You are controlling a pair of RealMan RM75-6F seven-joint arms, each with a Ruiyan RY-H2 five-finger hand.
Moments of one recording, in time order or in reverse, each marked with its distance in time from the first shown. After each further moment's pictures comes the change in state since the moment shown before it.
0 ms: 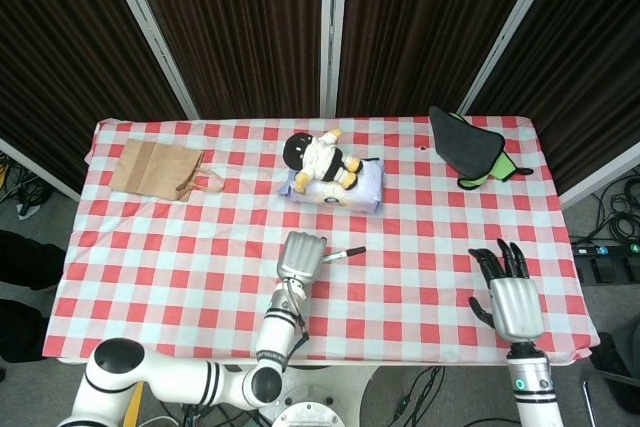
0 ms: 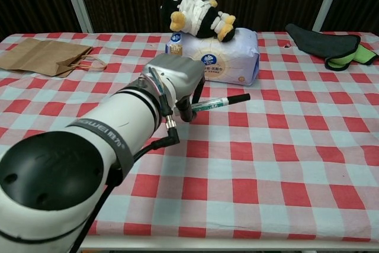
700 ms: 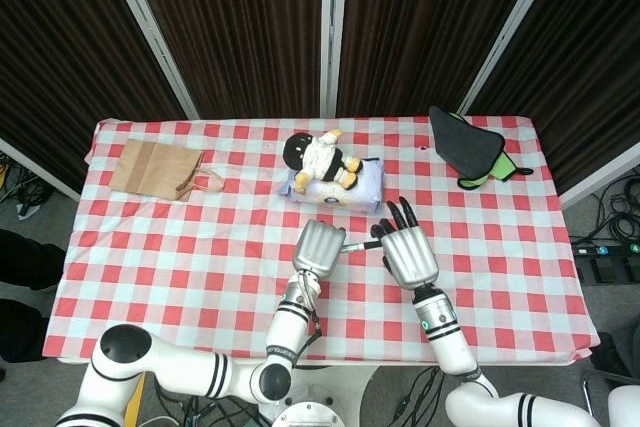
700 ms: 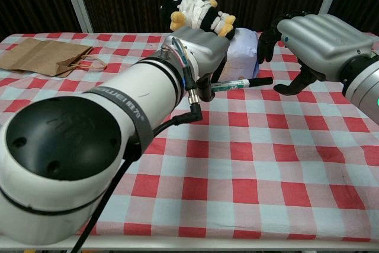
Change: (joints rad) left arm -0.112 0.036 -0.034 -0.039 -0.023 0.012 0.059; right arm 0.352 -0.252 0.160 0.049 0.185 -0.259 -0.379
